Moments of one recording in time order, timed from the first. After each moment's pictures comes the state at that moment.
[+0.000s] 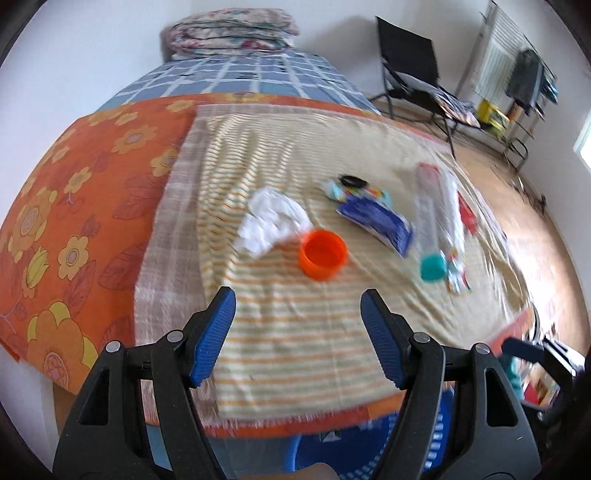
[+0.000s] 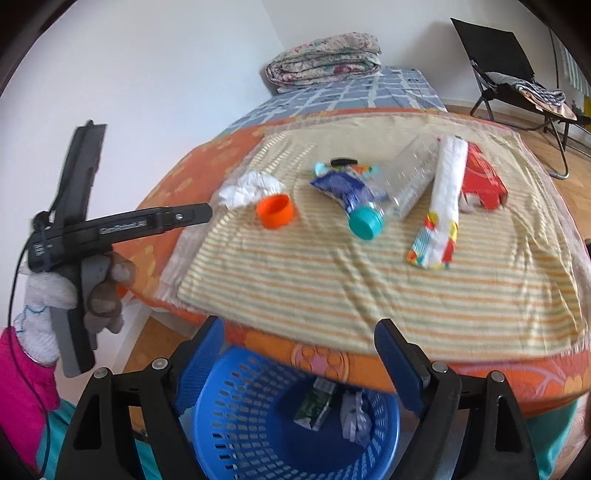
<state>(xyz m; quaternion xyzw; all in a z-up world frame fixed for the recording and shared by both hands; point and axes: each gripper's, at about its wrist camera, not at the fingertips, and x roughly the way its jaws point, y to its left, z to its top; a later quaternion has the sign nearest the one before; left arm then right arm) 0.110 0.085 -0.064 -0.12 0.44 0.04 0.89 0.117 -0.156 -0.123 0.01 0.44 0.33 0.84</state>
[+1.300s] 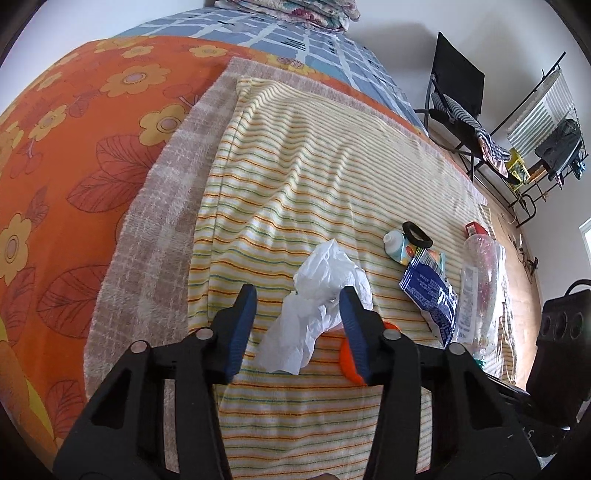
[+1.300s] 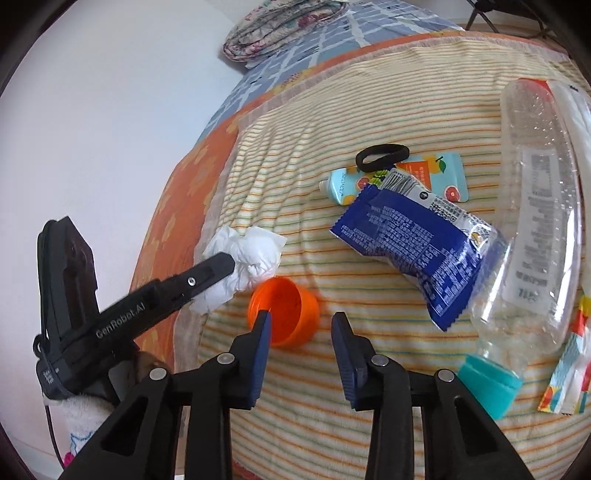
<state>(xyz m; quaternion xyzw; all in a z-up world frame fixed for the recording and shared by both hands) 0.205 0.148 -0.123 -0.24 0.47 0.06 0.85 0.273 -0.051 -0.182 0.14 0.55 0.33 0.76</state>
